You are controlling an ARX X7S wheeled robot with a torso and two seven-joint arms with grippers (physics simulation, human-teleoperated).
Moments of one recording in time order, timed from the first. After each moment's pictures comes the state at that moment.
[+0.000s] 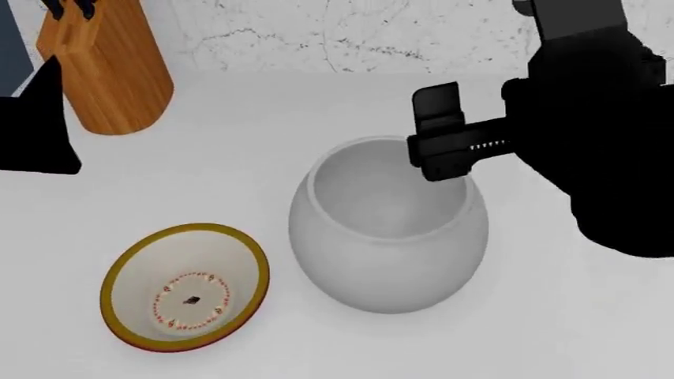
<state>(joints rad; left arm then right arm) -0.80 -0.38 -0.04 0.50 -0.67 -1.05 -0.27 1.37 0.51 -0.27 0.04 1.19 1.52 0.54</state>
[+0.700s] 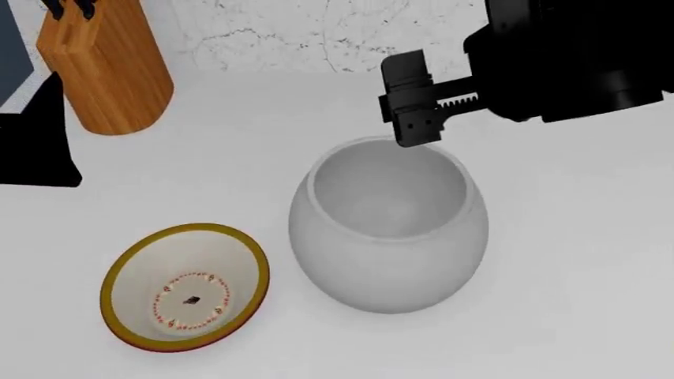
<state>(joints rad) -0.74 -0.39 -0.04 0.46 -0.66 -0.97 -0.24 1.79 0.41 -0.82 0.67 1.24 1.43 0.25</state>
